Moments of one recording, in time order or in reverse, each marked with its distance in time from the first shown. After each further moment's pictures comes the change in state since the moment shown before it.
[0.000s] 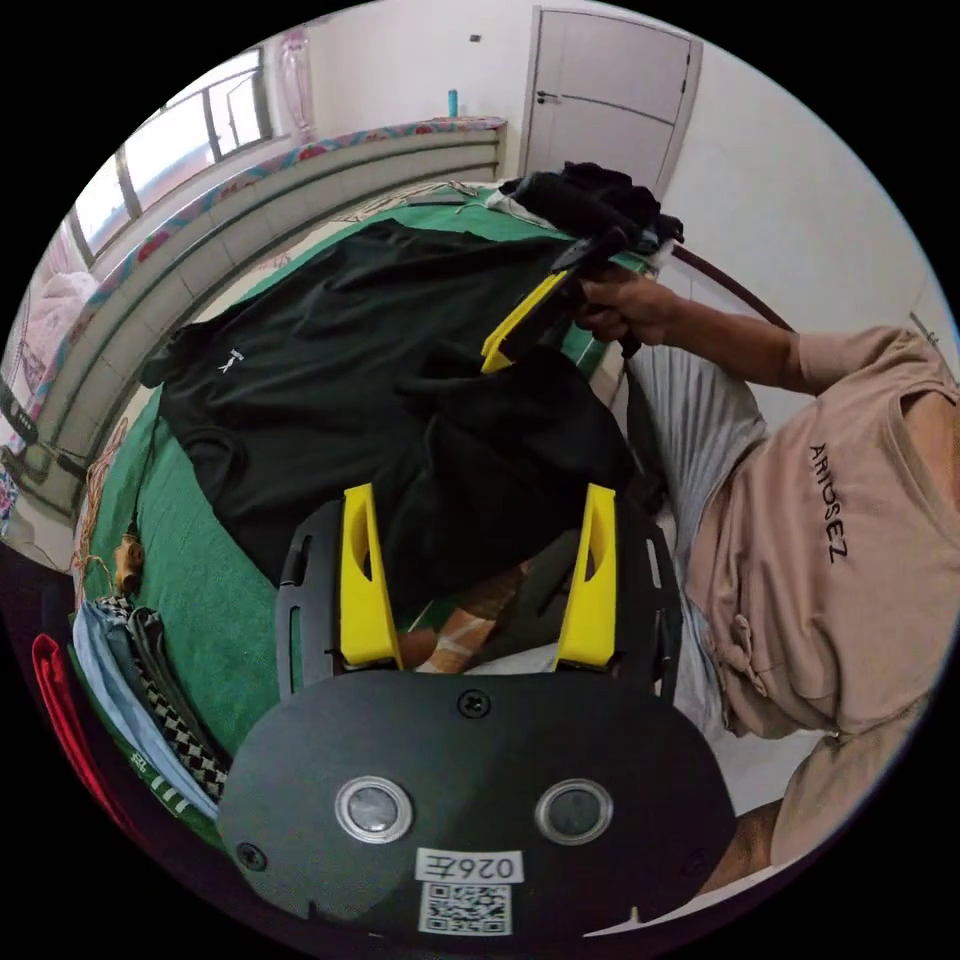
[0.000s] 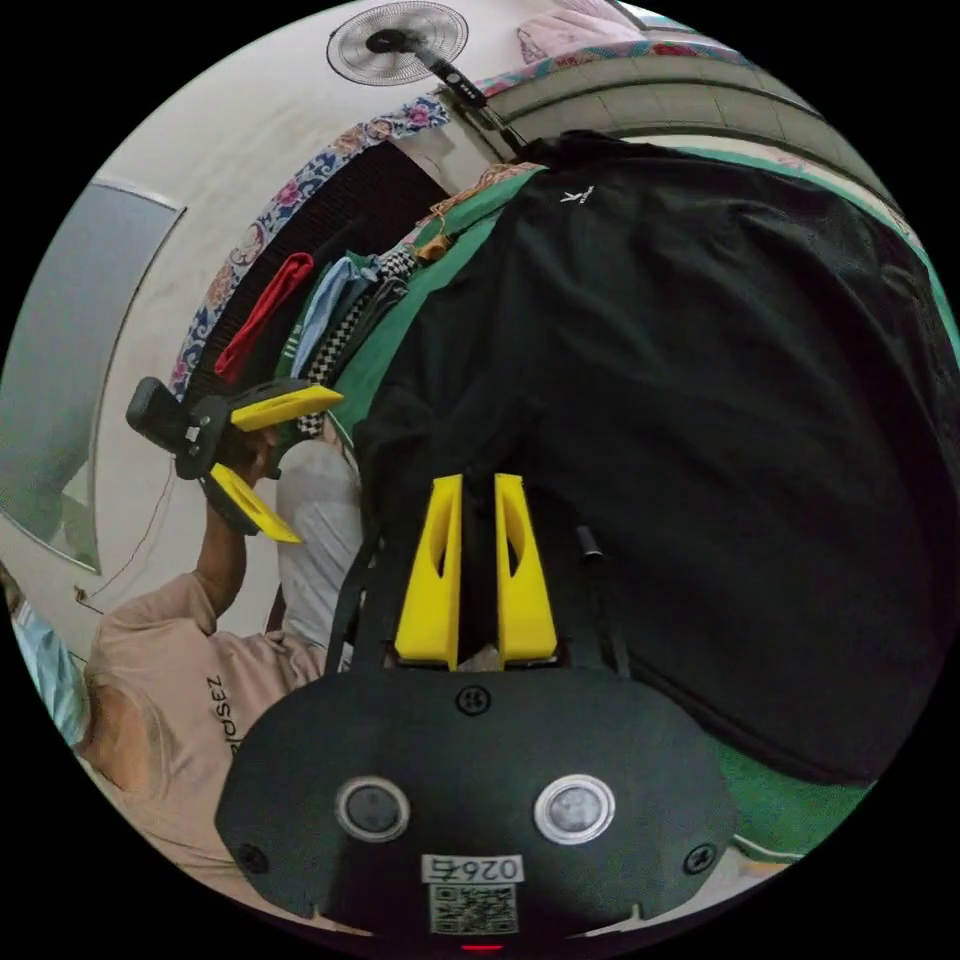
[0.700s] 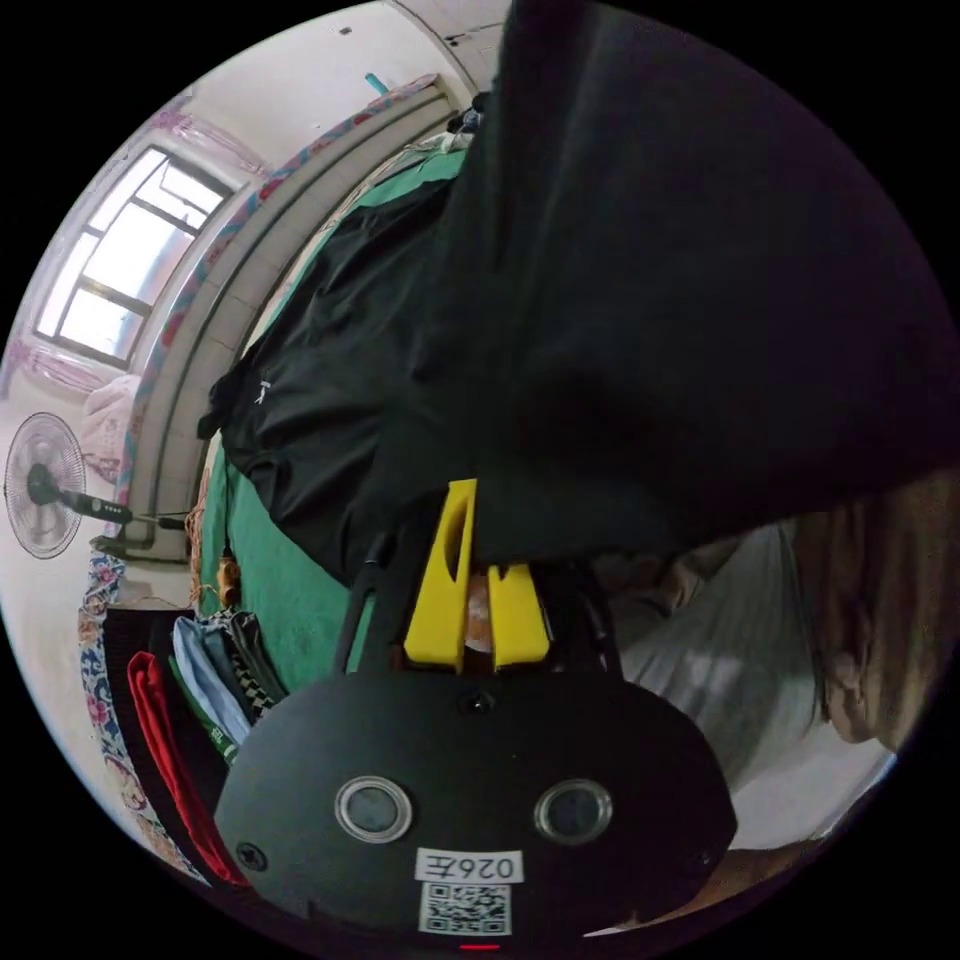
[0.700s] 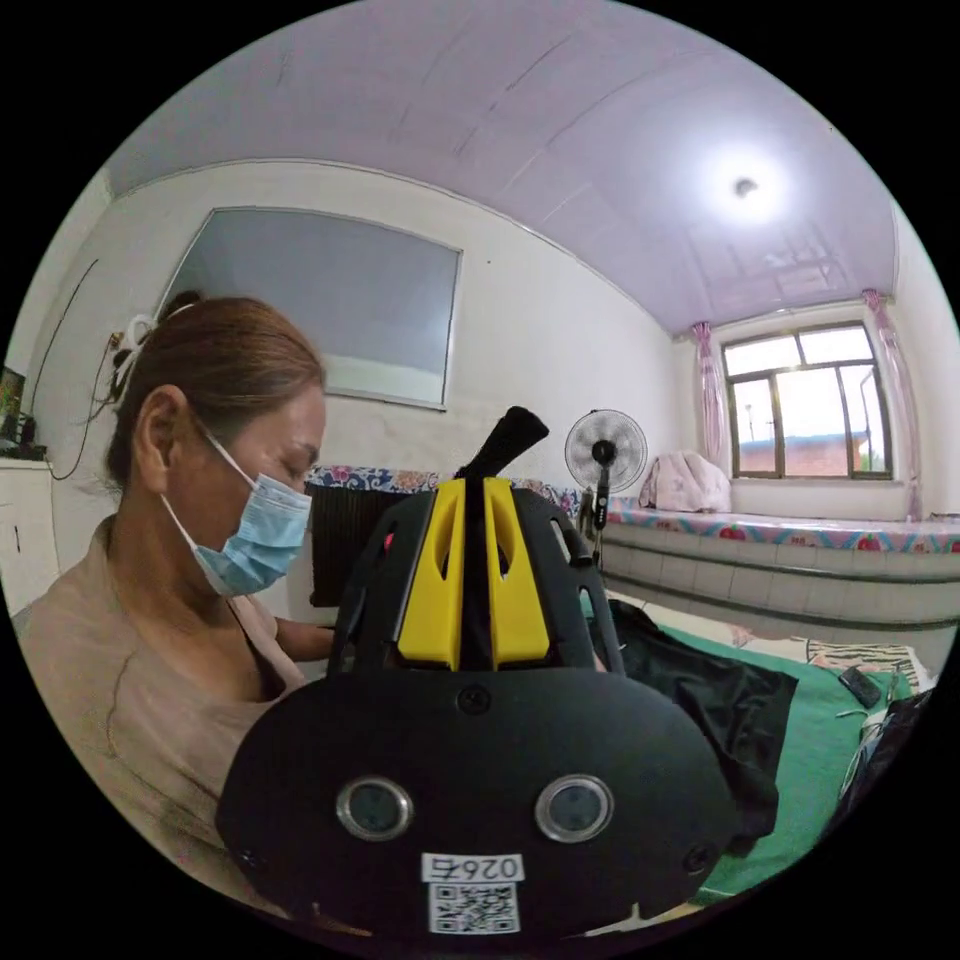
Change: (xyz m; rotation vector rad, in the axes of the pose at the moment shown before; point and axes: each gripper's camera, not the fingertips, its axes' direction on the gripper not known) left arm 0.099 -0.002 0.034 -0.094 -0.324 0.190; right arm -0.258 0.200 -0.221 0.964 0.191 -0.679
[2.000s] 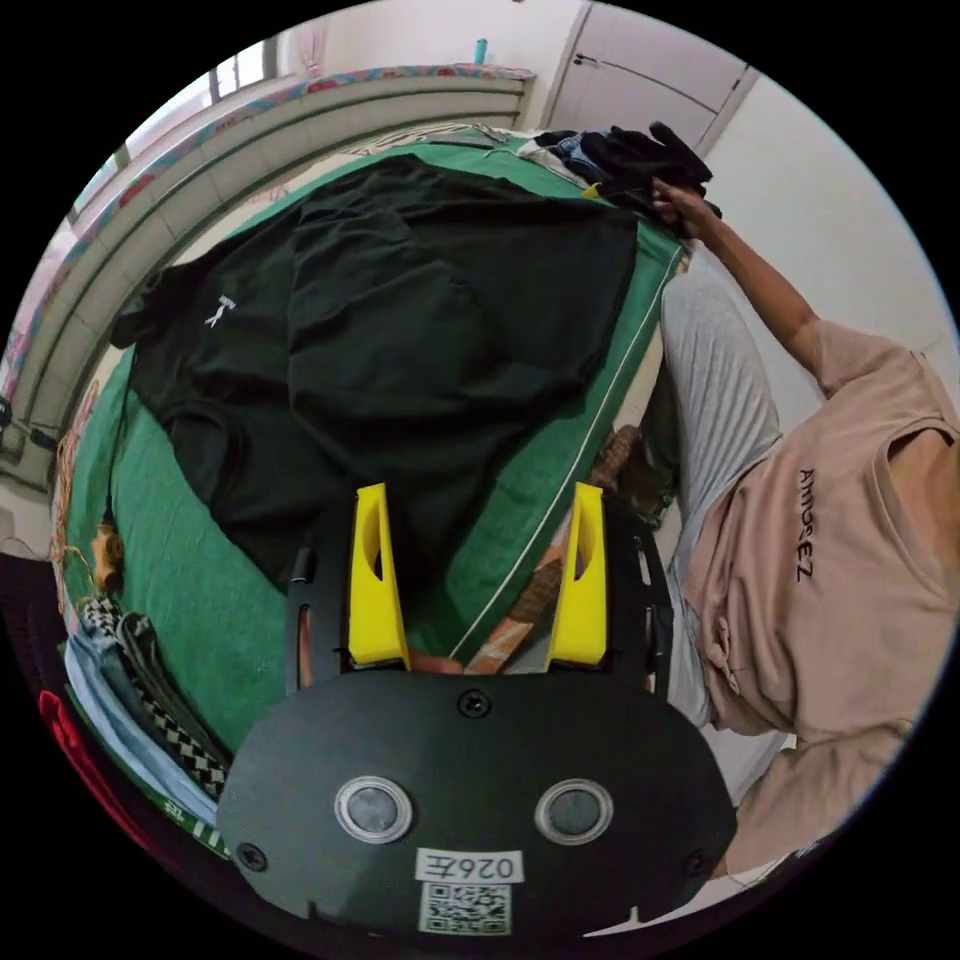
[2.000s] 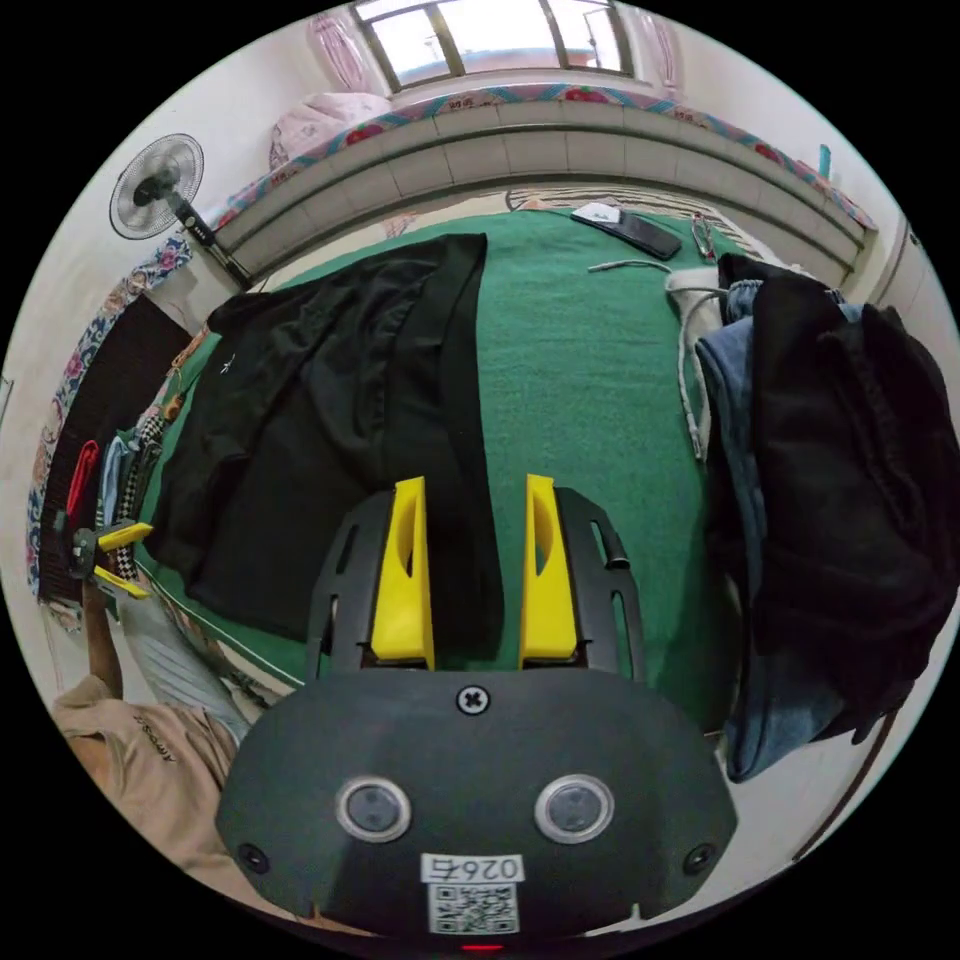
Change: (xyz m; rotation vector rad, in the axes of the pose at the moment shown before) left arm -0.244 -0.124 0.049 -0.008 0.444 -0.245; right arm 0.553 0.286 0.252 -1.088 0.544 0.752
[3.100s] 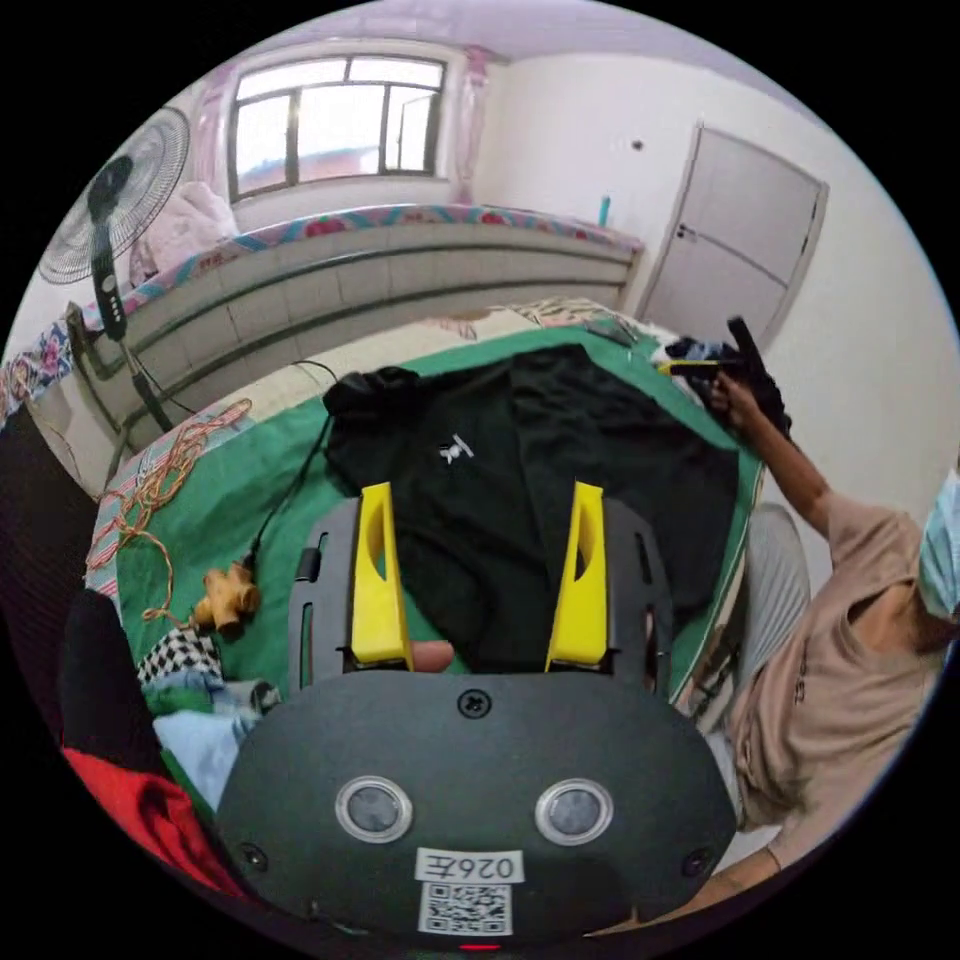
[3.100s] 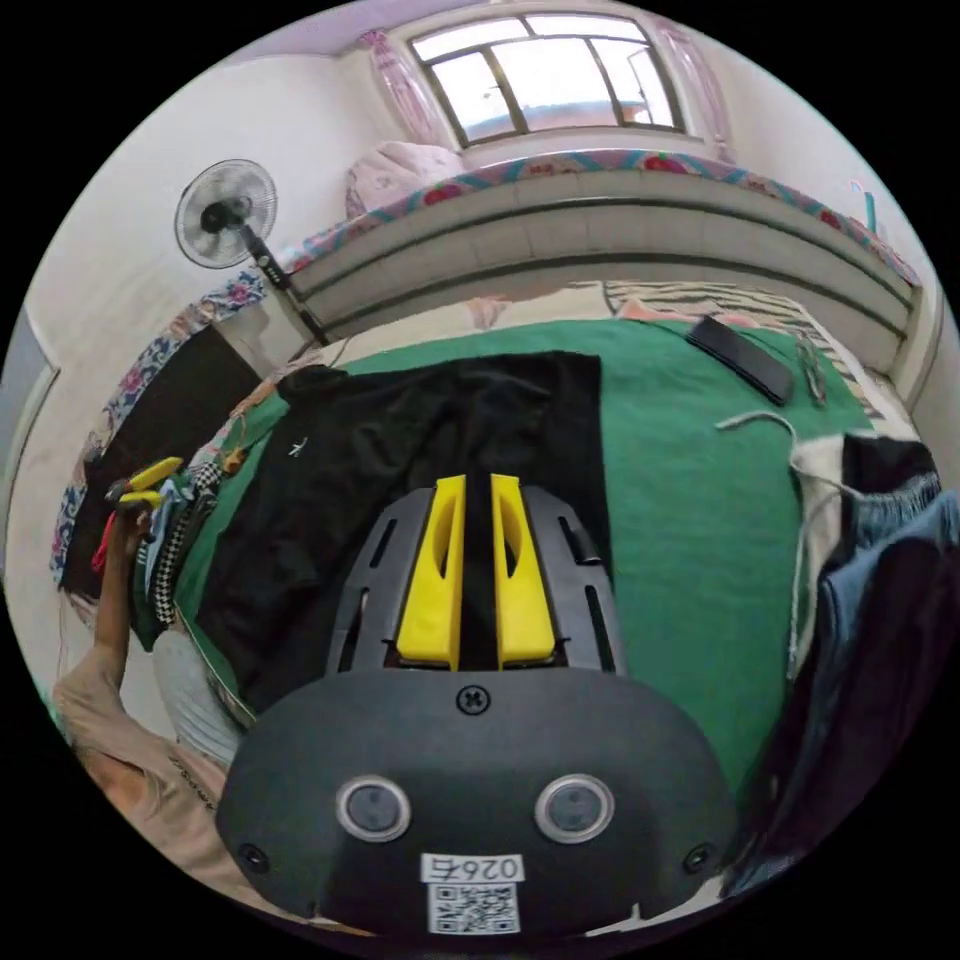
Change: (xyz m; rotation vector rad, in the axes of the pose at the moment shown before) left arm -0.307 -0.060 -0.194 0.471 -0.088 -0.336; right arm -0.096 -0.306 0.068 0.212 -0.187 -0.176
